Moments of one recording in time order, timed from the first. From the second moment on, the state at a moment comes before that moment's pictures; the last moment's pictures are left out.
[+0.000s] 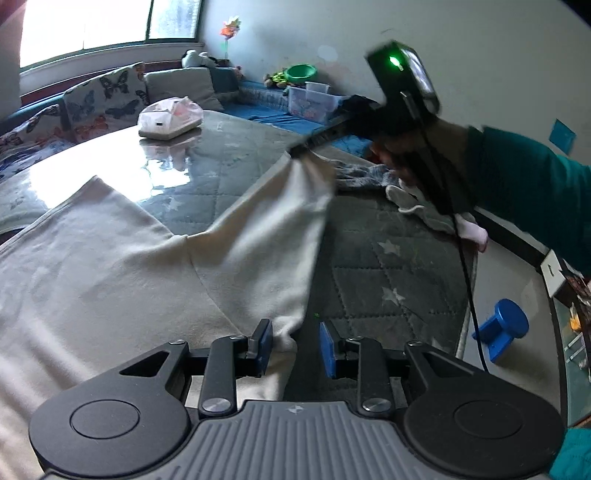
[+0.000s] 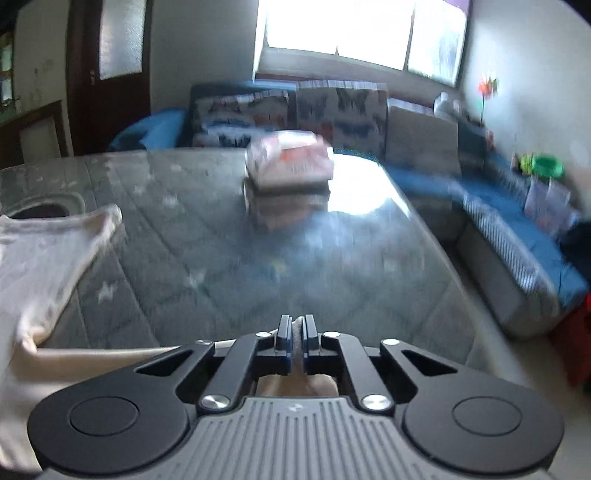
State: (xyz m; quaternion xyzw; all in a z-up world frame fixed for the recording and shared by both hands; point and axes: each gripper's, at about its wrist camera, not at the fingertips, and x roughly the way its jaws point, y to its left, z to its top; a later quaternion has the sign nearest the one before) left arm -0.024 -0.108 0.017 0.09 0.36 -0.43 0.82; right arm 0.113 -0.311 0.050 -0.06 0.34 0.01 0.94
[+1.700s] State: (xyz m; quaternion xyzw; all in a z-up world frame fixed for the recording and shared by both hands) left arm 0.027 0.101 0.035 0.06 0.34 -0.13 0.93; right arm 0.053 -0.271 0.061 -0.08 0.32 -0.03 0.94
